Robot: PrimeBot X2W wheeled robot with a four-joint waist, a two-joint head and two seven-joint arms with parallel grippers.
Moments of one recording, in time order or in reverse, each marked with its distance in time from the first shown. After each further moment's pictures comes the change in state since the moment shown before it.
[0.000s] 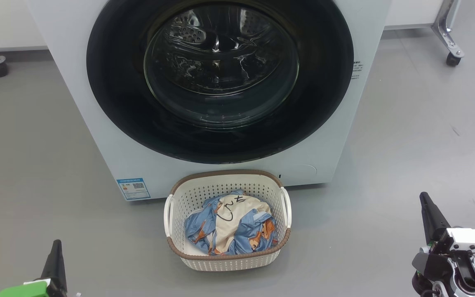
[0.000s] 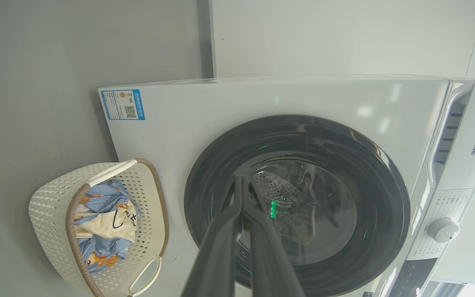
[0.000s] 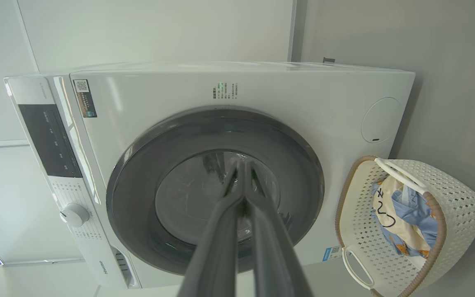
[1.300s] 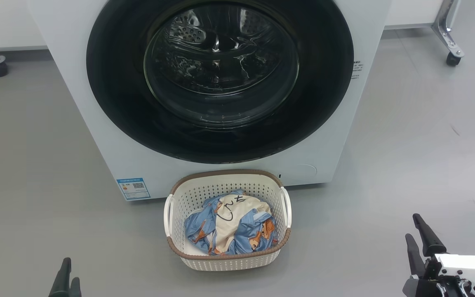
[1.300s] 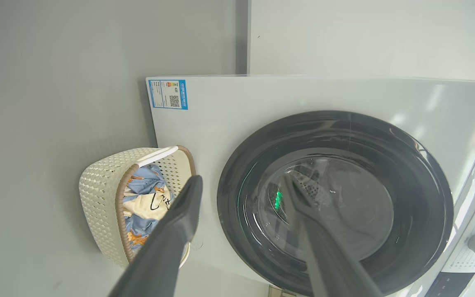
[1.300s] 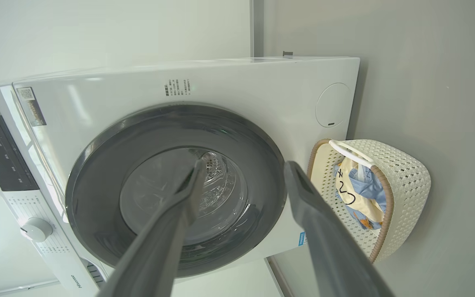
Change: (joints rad) left arm 0.056 -0.036 -0.011 0.057 0.004 0.001 -0.003; right arm 0.068 0.039 0.003 0.057 0.000 -0.005 -0.002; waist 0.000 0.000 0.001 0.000
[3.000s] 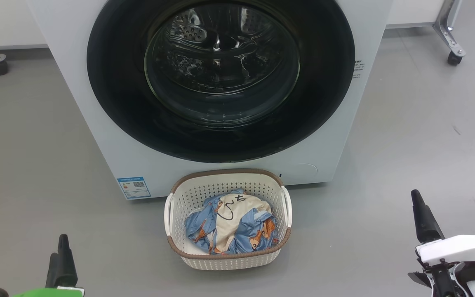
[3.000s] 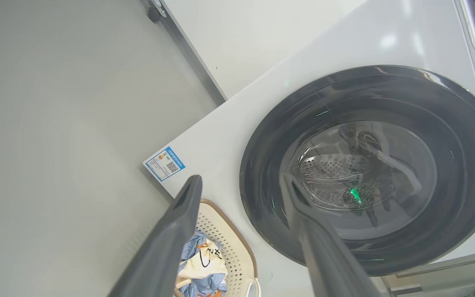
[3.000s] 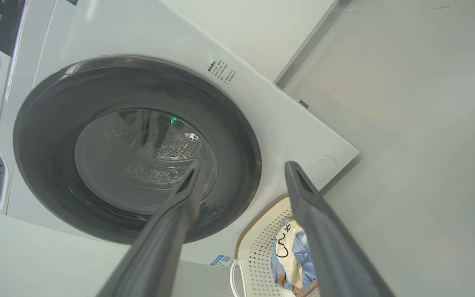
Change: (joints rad) left arm -0.007 0.033 -0.056 -0.095 0.533 0.000 -0.170; right arm -0.002 -0.118 0.156 -0.124 -0.477 0.001 -0.159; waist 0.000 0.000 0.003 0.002
